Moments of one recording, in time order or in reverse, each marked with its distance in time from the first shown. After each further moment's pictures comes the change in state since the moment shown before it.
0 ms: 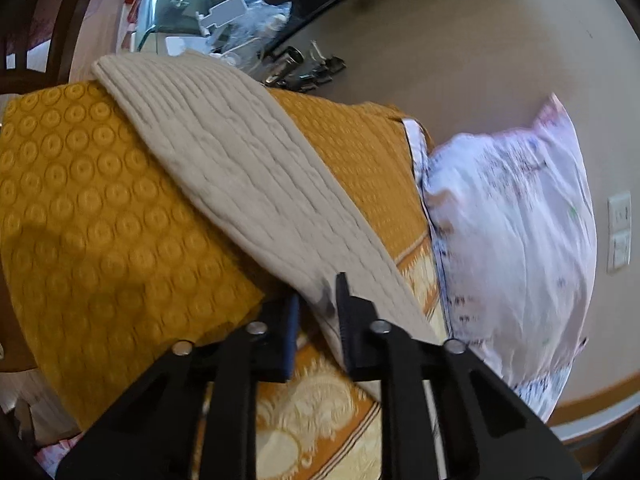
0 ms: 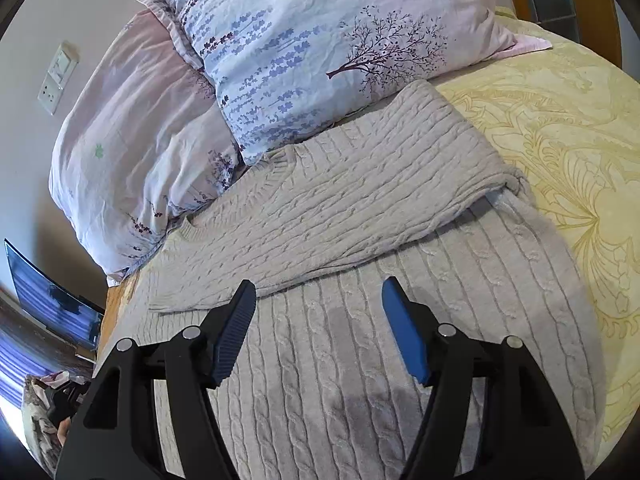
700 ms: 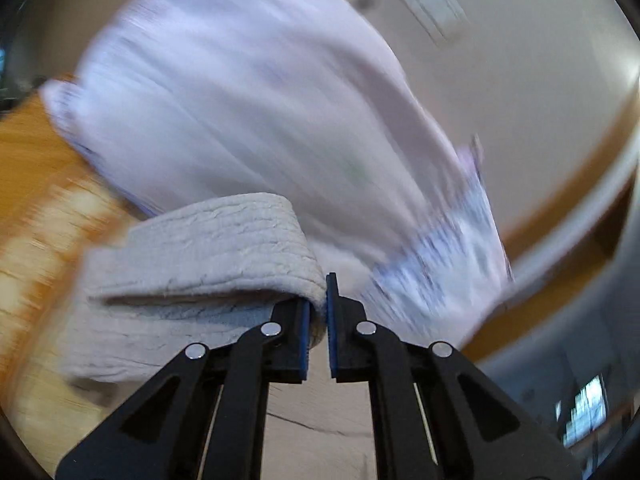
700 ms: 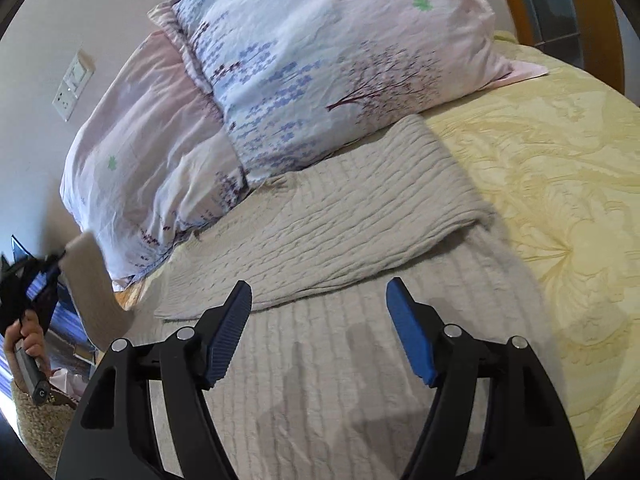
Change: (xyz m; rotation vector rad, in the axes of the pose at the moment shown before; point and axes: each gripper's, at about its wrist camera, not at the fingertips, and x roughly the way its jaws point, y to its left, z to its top) left arm 0.048 -0.290 -0.198 0.659 0.252 -0.394; right arm -0.030 -0.018 0.006 -0.028 -0.075 0.003
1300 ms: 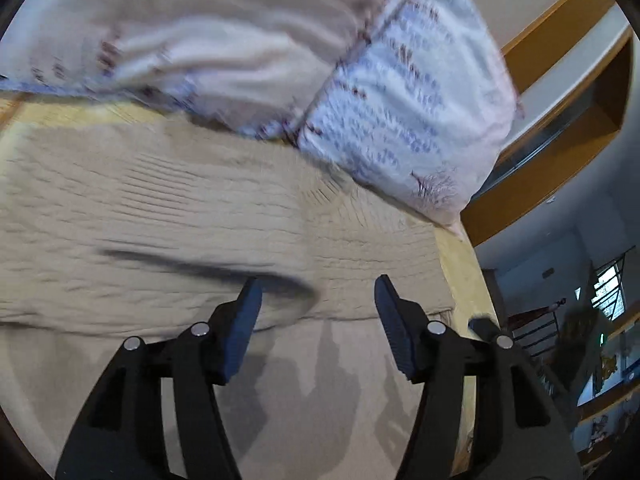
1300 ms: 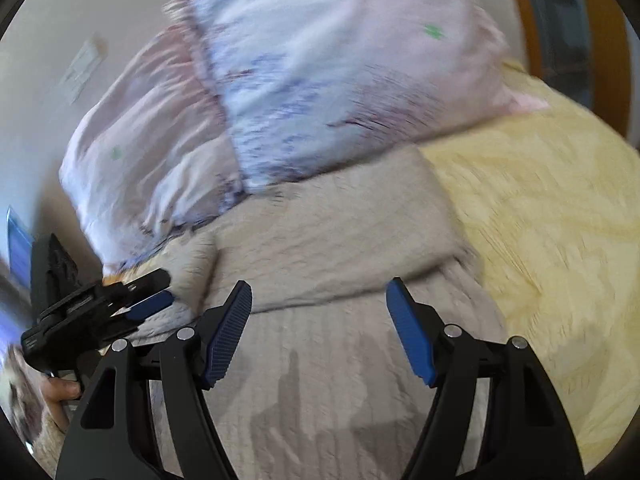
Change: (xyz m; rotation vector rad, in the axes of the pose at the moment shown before) left arm 0.069 -0.027 -0.119 0.212 0.316 0.035; right arm -0.007 0.028 0.018 -0.190 0.013 0.012
